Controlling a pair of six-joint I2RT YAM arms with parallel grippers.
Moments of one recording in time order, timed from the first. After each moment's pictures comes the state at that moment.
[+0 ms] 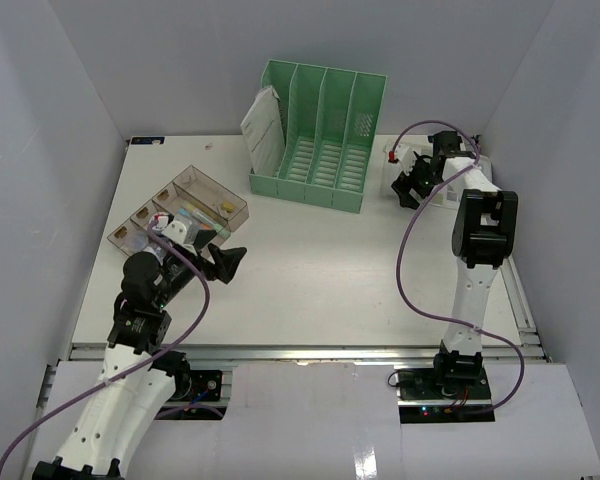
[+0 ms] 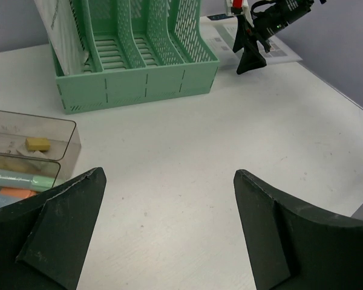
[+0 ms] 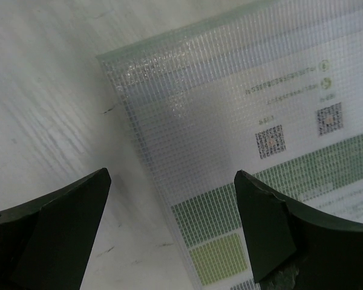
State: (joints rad) left arm -0.23 0.53 0.52 -0.03 0.40 -0.14; right arm -0.03 2.28 1.85 -0.65 -0.47 -1.02
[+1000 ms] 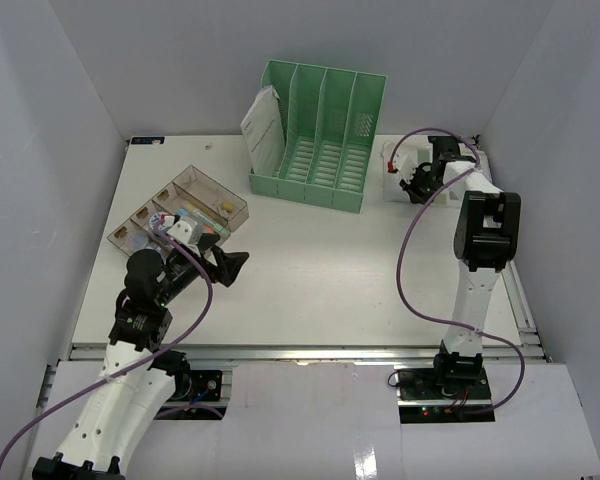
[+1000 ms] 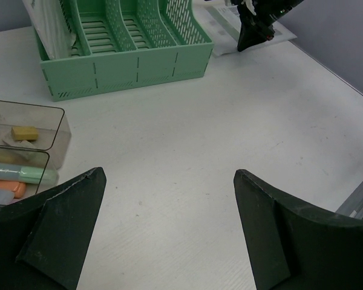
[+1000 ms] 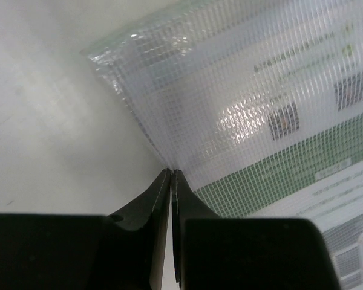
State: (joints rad) left arm -0.23 0.54 0.52 -0.06 0.44 -0.12; right arm -0.02 2.24 1.76 -0.65 -0.39 -1.11
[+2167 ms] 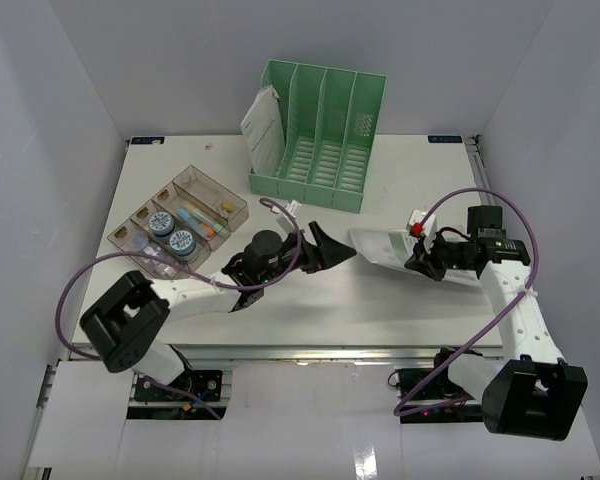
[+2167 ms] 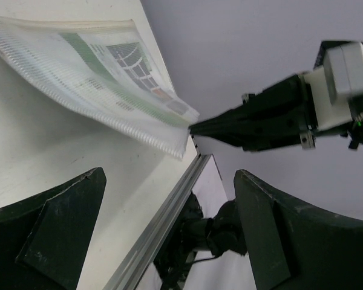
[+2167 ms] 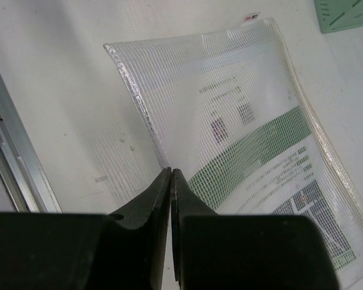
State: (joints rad) left arm -0.85 1.48 0.68 0.71 0.18 -1.02; right arm -0.06 1.06 0.87 -0.89 -0.85 -1.04
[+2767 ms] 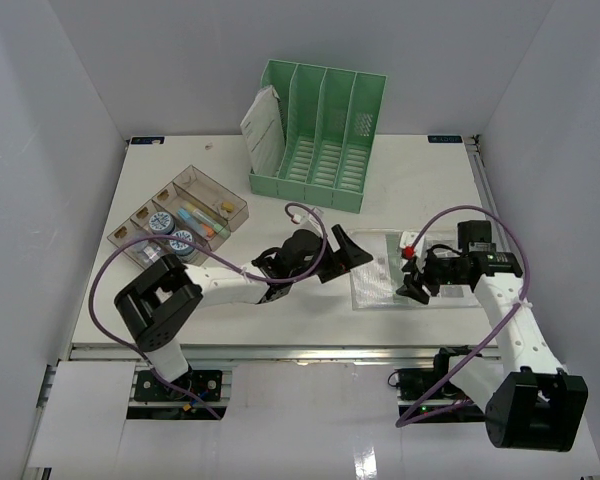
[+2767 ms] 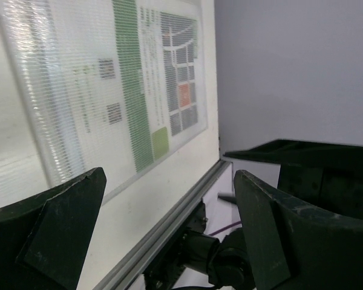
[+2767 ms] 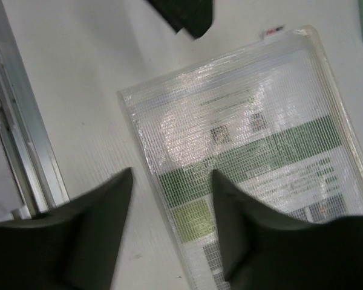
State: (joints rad) left arm -0.95 1.71 0.89 0.48 0.05 -1.19; right arm -0.03 0.99 0.77 -0.90 -0.87 -1.11
